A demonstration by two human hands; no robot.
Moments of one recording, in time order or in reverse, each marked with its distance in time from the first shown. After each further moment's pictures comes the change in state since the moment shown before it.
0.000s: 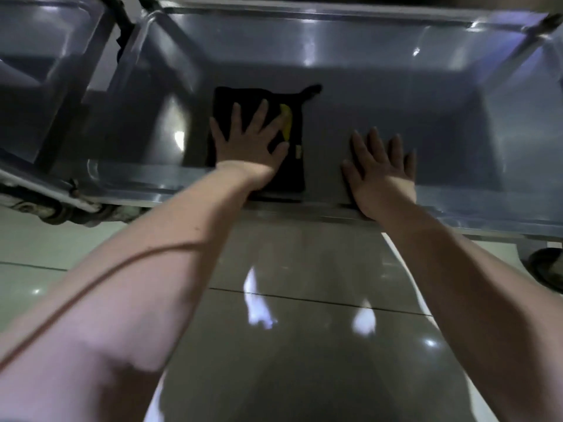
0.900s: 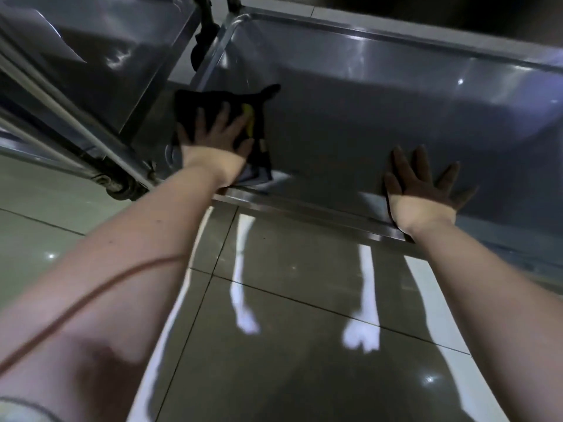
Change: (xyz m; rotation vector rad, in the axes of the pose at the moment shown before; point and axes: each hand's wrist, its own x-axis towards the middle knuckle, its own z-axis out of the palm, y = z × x) left_hand -0.032 -0.158 -0.004 -0.071 -0.014 -0.305; right_hand 0.015 -0.043 0.013 -0.073 -0.070 0.144
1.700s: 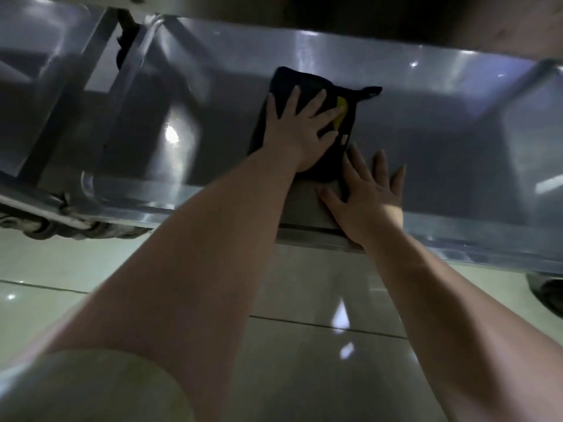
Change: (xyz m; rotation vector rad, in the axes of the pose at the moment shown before) left_hand 0.049 0.208 0.015 0.049 -0.051 0.520; right_hand -0.006 -0.003 0.005 0.020 0.116 -0.197
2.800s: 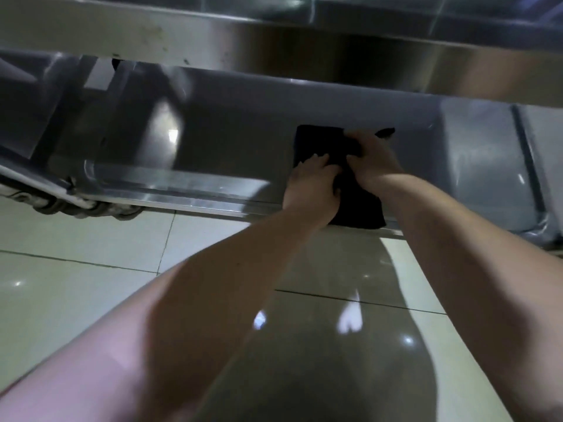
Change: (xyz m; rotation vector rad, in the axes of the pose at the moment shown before) left_hand -0.114 0.138 -0.005 -0.426 0.114 -0.026; right_hand 0.006 0.072 -0.074 0.463 -0.089 0.071
